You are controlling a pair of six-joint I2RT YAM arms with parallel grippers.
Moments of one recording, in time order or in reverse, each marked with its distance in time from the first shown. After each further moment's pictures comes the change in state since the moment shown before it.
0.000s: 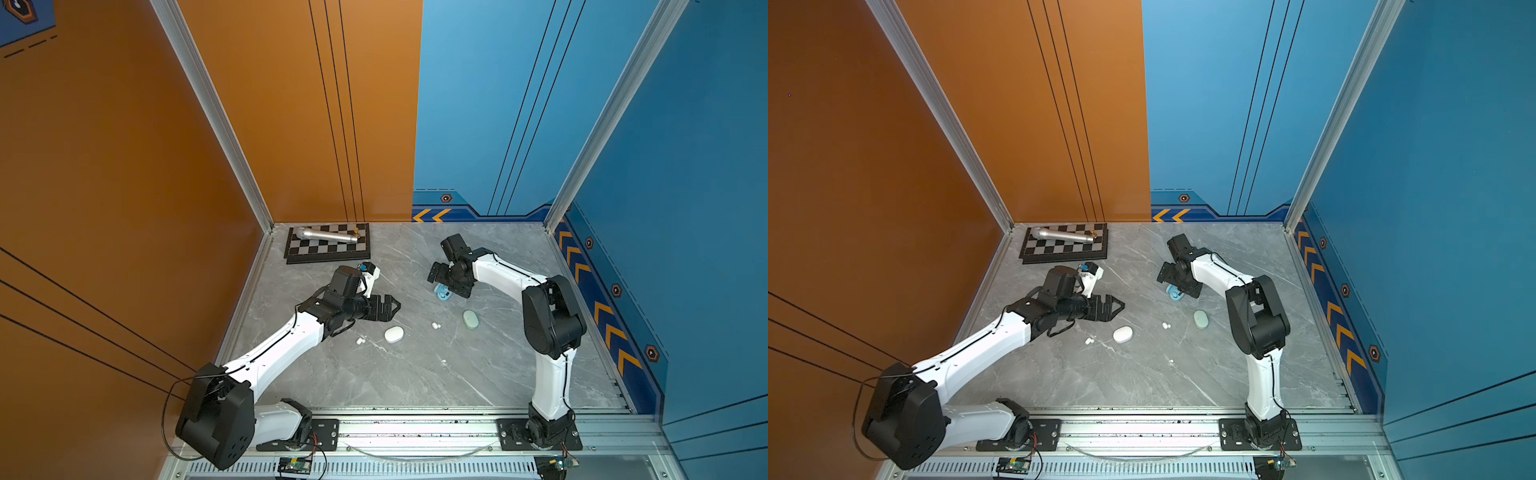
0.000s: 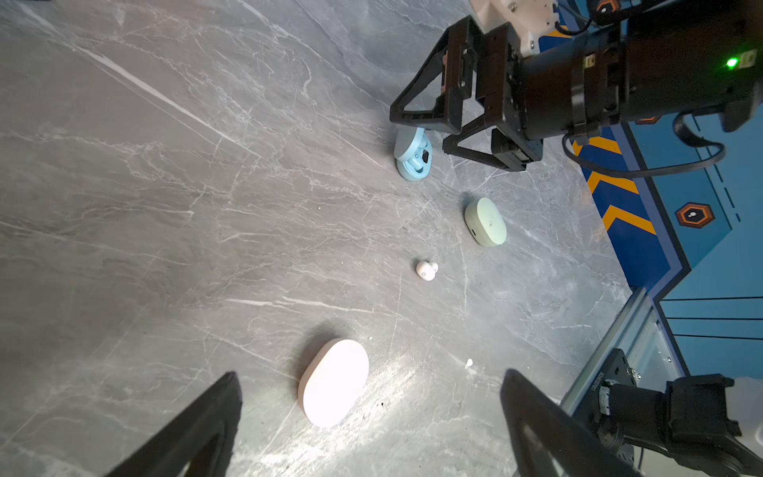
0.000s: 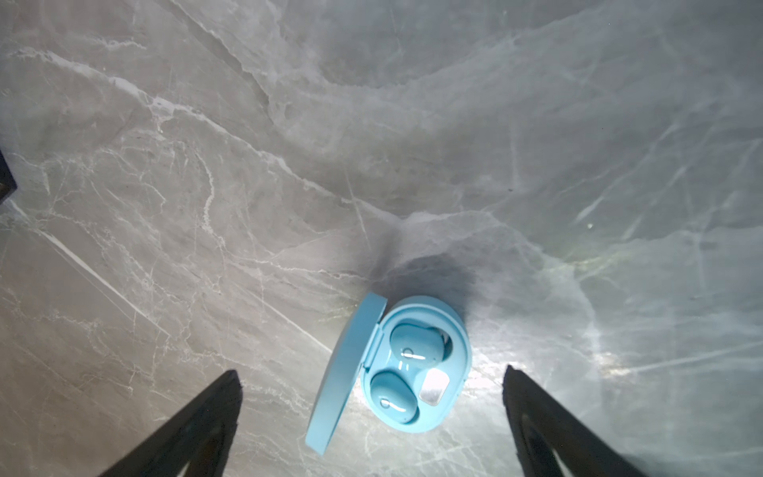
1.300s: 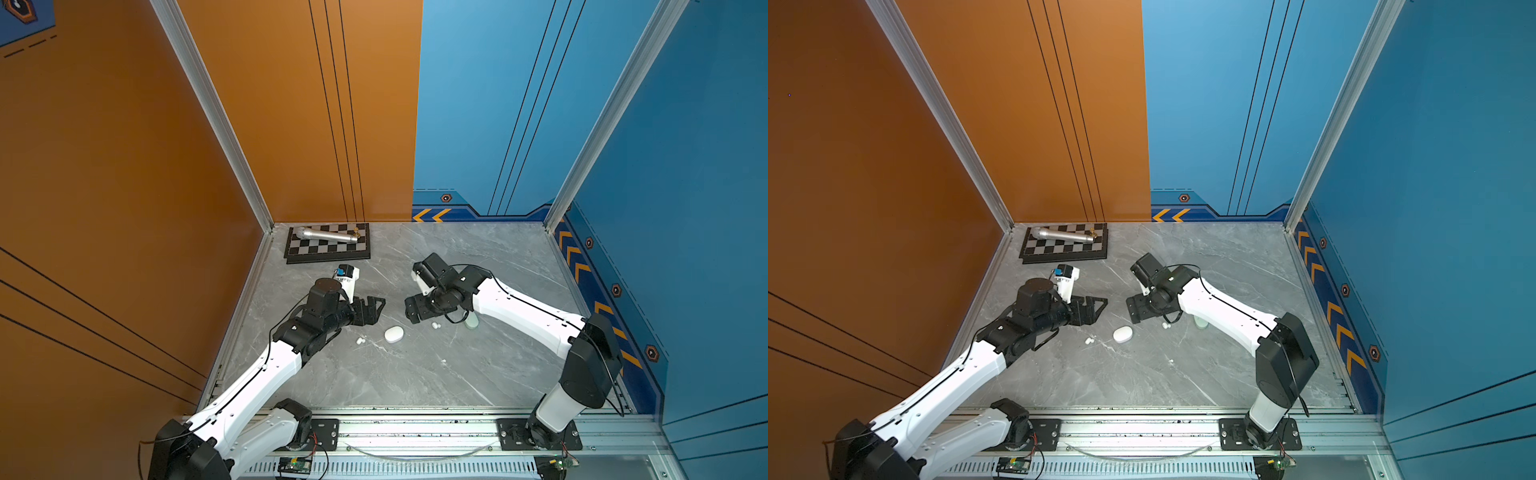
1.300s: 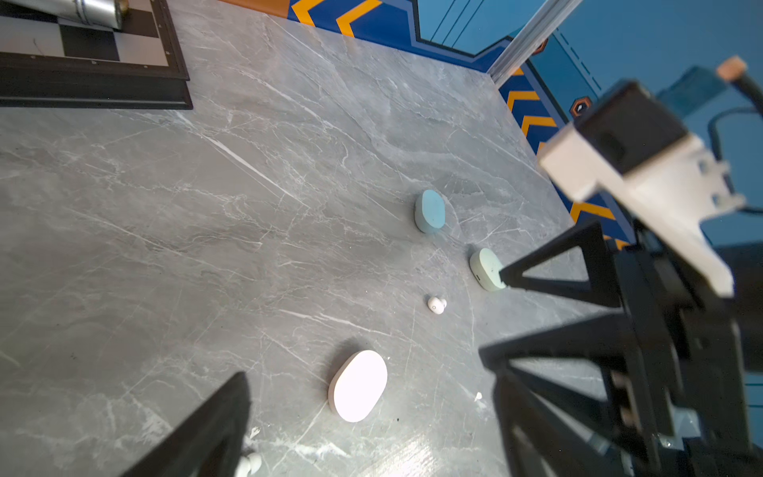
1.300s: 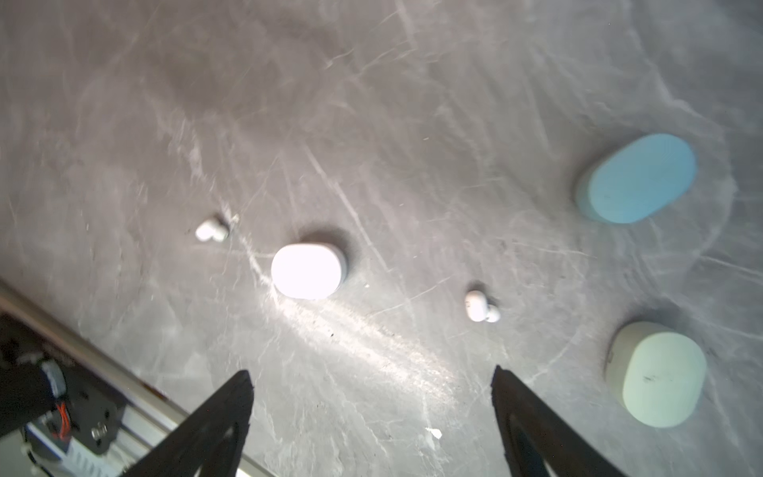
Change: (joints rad) left arm 0.039 -0.290 -0.149 0.048 -0.125 -0.061; right arm 0.406 -0.338 -0.091 -0.209 -0.034 -0.471
